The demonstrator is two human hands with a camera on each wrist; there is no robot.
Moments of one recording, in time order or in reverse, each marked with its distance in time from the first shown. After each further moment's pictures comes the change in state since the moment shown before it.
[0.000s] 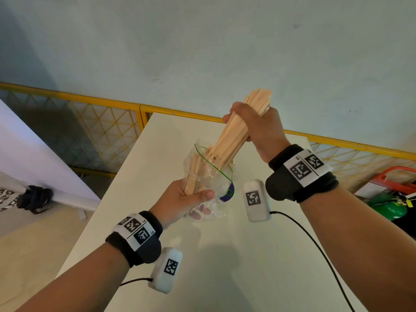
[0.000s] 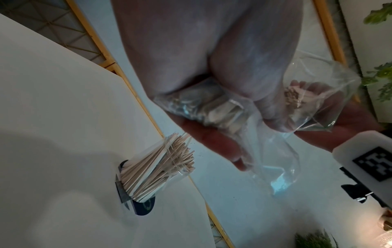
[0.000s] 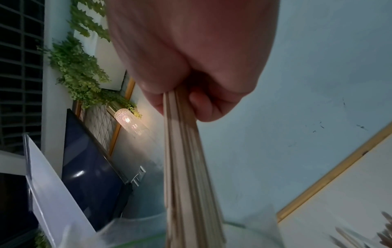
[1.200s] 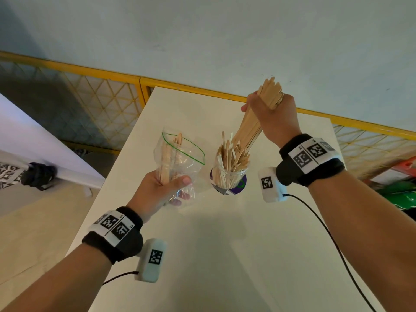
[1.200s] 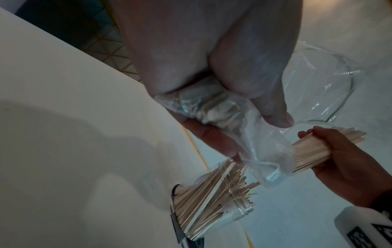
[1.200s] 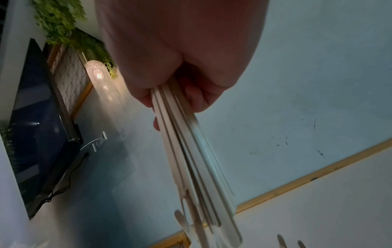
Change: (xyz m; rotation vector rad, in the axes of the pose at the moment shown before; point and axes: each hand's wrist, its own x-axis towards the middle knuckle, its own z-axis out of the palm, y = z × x) left_hand 0.029 -0.036 -0.066 -0.067 0.191 -0.074; right_hand 0.080 0.075 0.001 -0.374 0.023 -0.169
